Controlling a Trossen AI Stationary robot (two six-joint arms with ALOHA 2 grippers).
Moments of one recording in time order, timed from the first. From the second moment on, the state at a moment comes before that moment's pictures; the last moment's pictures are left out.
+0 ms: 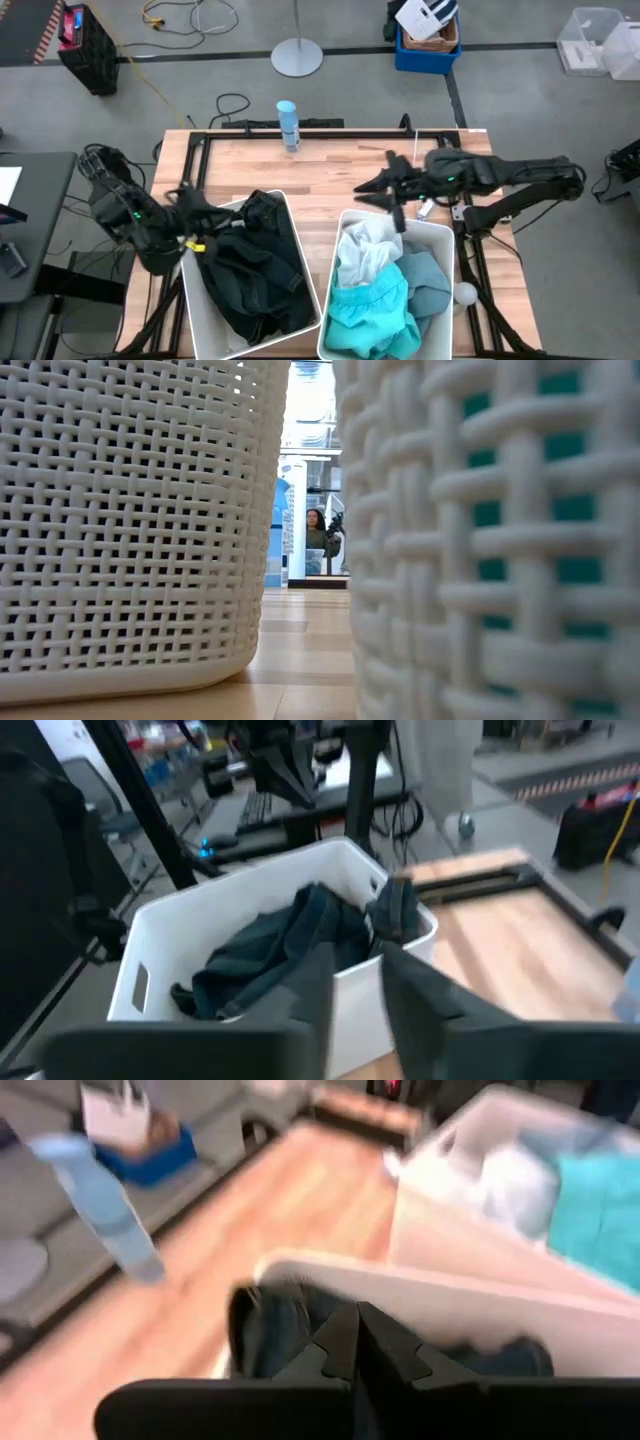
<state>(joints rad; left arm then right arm) -0.80 1.17 1.56 -1.42 -0.96 -1.07 0.12 1.15 1.29 -0.36 0.08 0.24</state>
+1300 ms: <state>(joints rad) -1.15 0.39 0.93 -1.48 -1.54 -1.42 -0.33 0.40 0.37 0.18 -0.15 0.34</state>
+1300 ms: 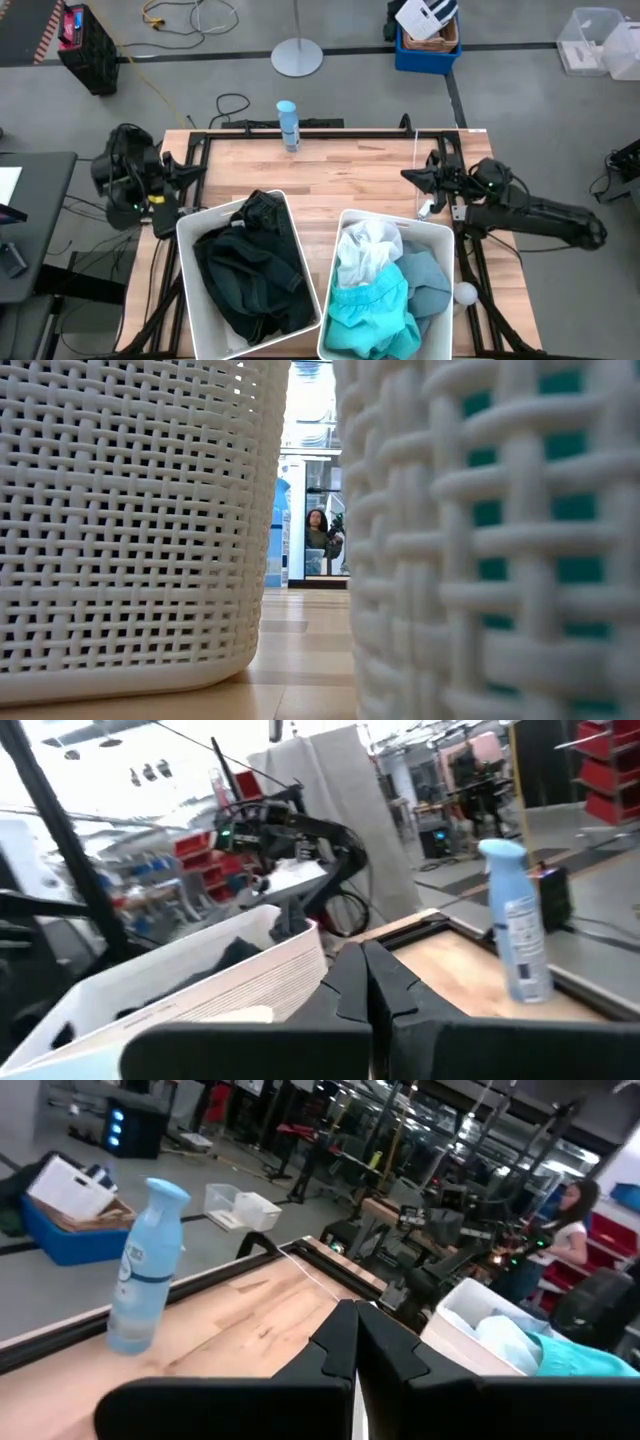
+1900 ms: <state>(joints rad) -1.31 0.15 0.70 -1.52 -1.56 -1.54 -0.60 0.40 0.11 0.46 -0.43 0.51</state>
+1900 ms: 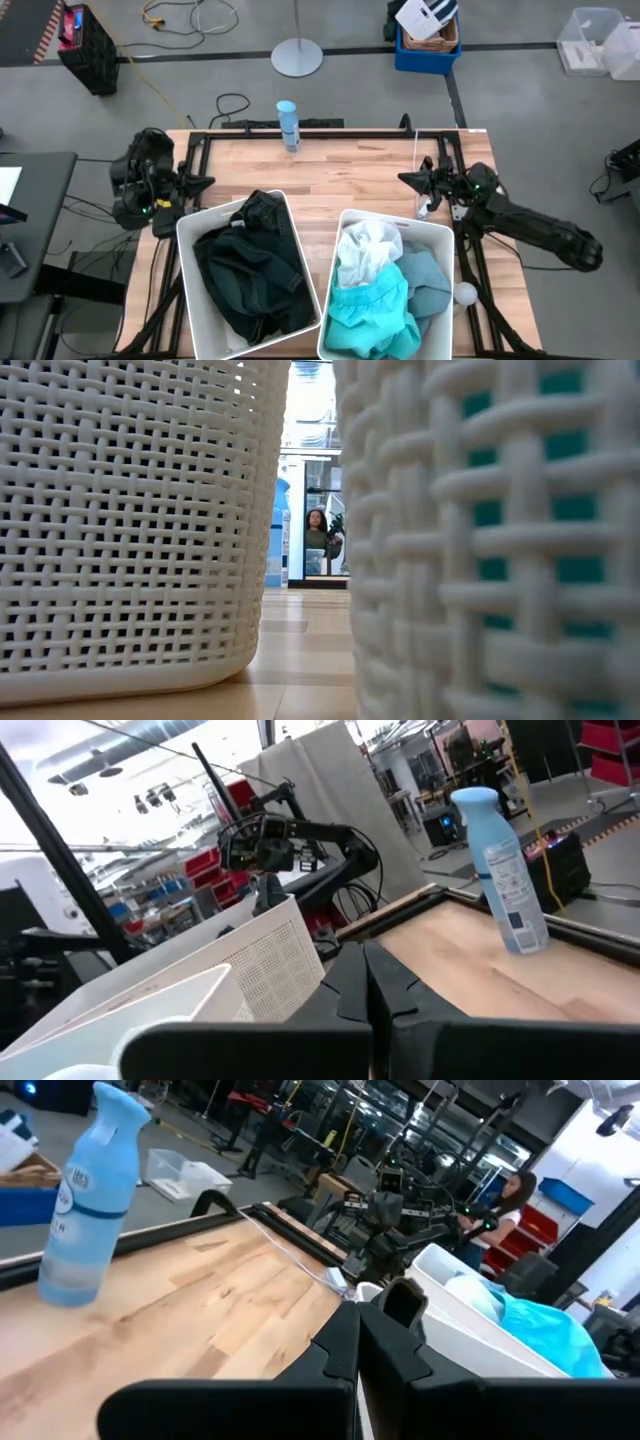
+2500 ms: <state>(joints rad) -1.19 0.16 0.60 -1.34 -1.56 -1.47 -0.62 0.40 0.08 0.48 -0.45 0.51</state>
